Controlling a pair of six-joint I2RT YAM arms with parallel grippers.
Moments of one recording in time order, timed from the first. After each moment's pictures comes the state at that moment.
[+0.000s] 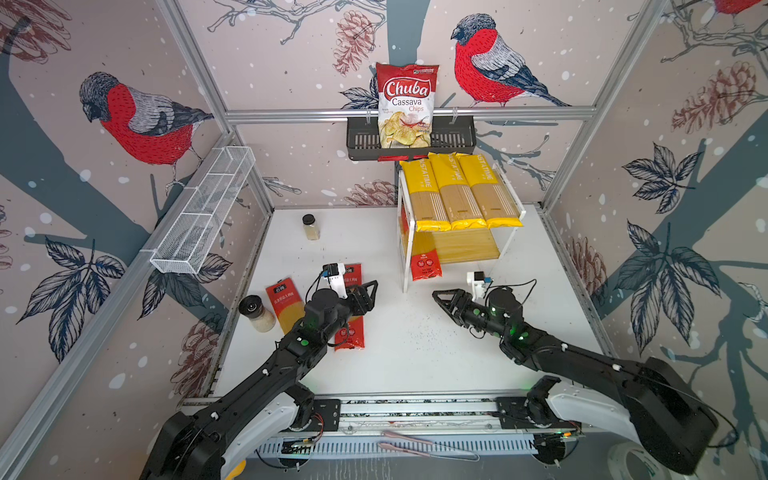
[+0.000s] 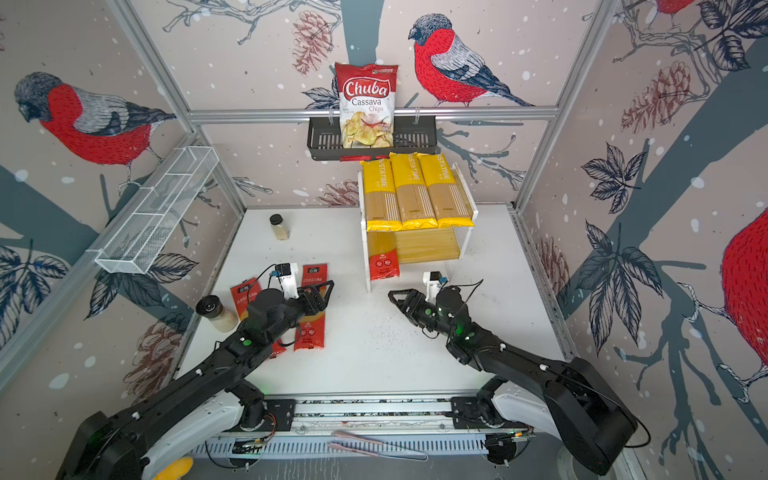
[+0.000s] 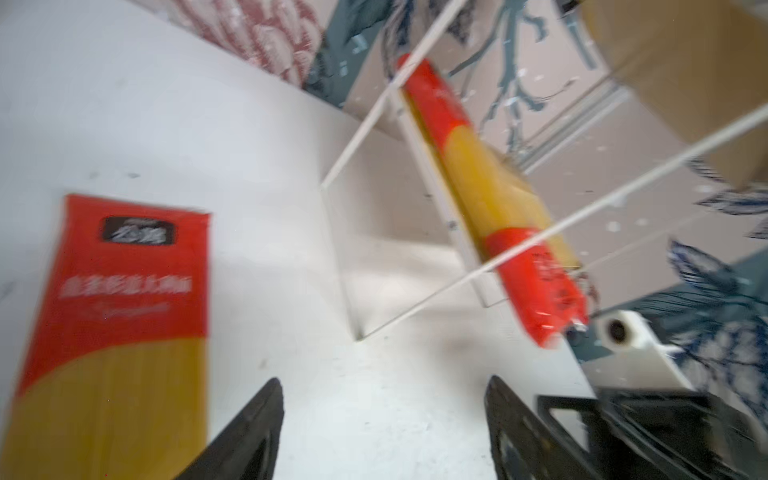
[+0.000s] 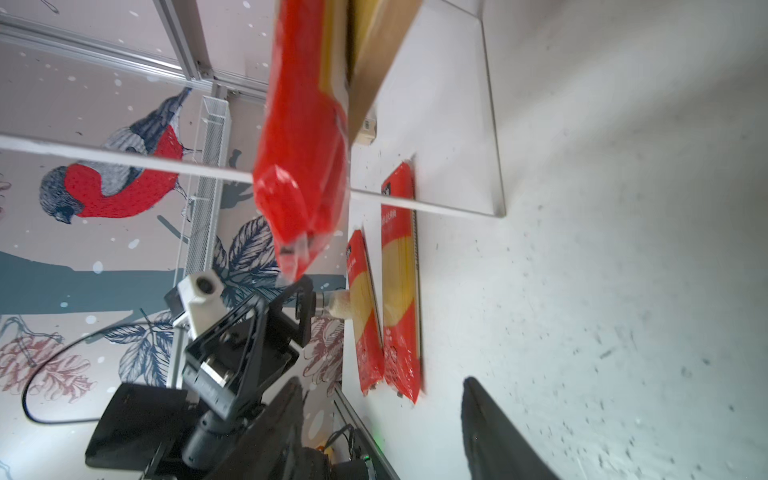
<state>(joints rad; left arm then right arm) -0.49 0.90 0.37 0.16 0.02 -0.67 0.72 1.09 0.32 0.48 -0.27 1.19</state>
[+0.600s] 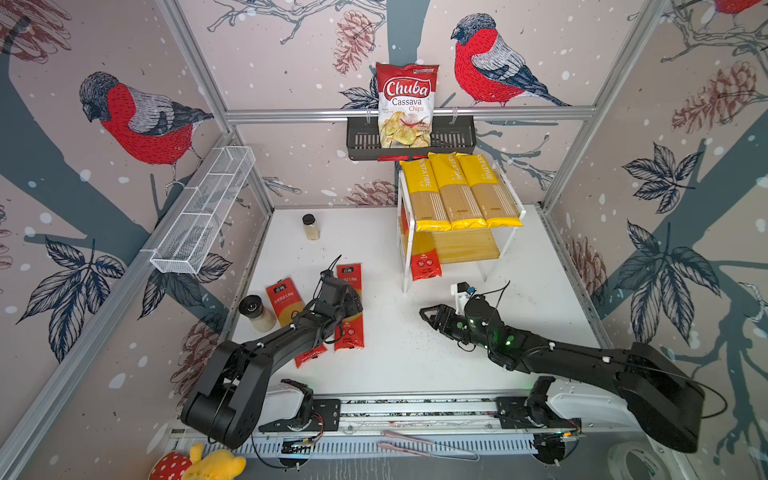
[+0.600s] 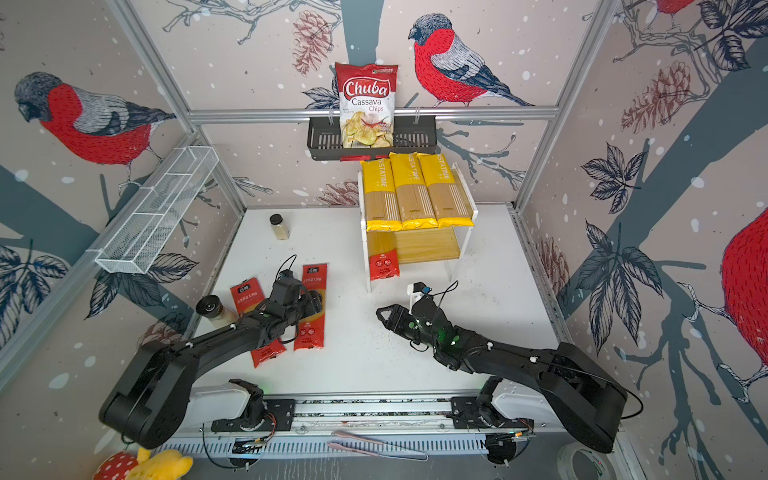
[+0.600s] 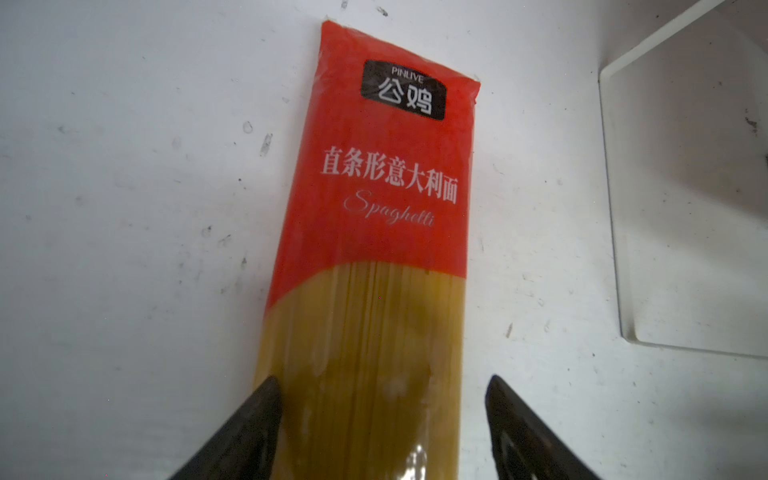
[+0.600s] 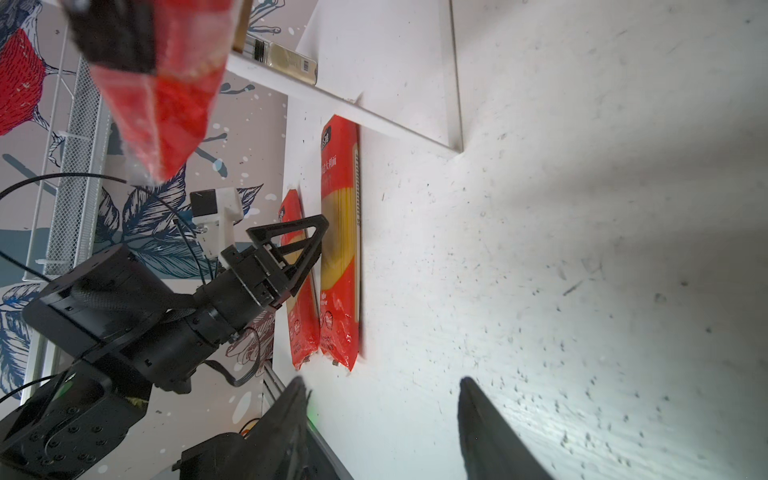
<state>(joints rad) -0.37 1.32 0.46 0.02 -0.08 -0.65 0.92 1.18 0.38 0.35 -0.09 1.13</state>
